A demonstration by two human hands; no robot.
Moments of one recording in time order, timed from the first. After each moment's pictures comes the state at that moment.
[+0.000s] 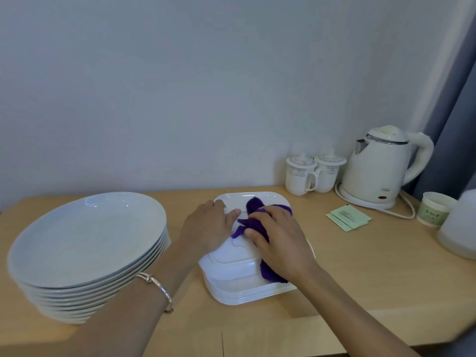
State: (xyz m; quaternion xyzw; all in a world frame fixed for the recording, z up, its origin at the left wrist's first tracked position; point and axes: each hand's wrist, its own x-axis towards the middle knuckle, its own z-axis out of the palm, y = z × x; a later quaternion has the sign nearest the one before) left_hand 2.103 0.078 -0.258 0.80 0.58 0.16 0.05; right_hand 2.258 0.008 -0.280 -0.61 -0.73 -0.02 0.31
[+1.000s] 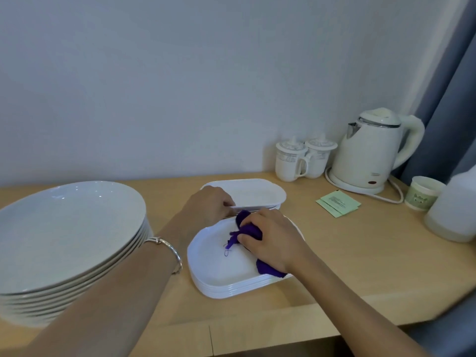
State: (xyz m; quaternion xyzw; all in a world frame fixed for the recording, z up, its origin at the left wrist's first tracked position) left_hand 2.125 0.125 -0.272 0.84 0.50 0.14 0.14; right_hand 2.272 0.013 -0.285 -0.64 -0.73 0.08 0.22
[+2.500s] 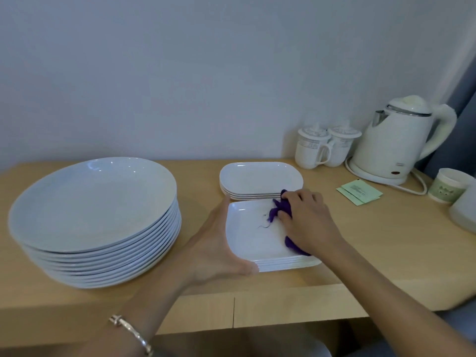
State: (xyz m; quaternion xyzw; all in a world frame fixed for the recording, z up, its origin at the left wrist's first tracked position) left_hand 2.058 0.019 -0.310 0.78 0.43 0.25 0.37; right_hand 2.272 0.010 -0.292 -0.73 -0.66 -0.03 0.15
